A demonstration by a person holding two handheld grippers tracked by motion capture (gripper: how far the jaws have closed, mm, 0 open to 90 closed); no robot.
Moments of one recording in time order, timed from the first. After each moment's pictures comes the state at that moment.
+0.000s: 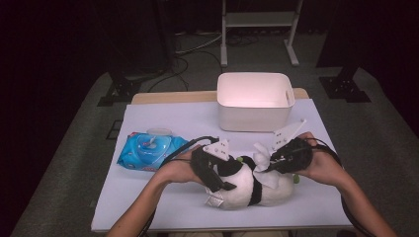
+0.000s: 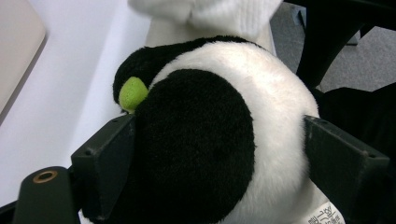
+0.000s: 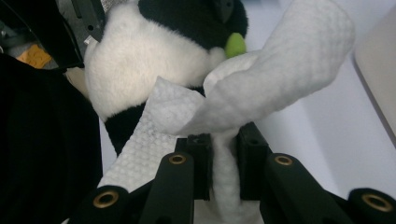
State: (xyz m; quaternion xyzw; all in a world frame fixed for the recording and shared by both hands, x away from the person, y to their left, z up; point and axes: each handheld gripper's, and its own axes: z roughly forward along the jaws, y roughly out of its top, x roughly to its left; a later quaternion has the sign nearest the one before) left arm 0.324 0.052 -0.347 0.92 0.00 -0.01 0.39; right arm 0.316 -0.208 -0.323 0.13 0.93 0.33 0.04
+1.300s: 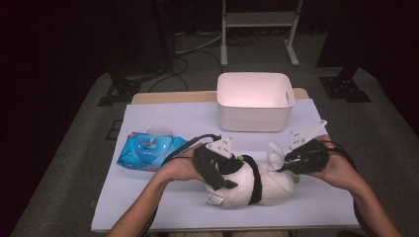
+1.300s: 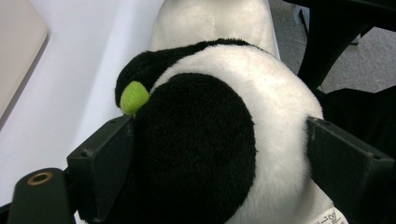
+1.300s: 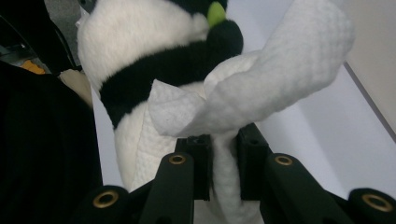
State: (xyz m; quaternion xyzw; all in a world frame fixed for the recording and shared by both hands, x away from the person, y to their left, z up) left arm 0.328 0.046 -0.345 0.92 0.00 0.00 0.38; right arm 0.313 -0.239 -0.327 0.15 0.92 0.35 0.05
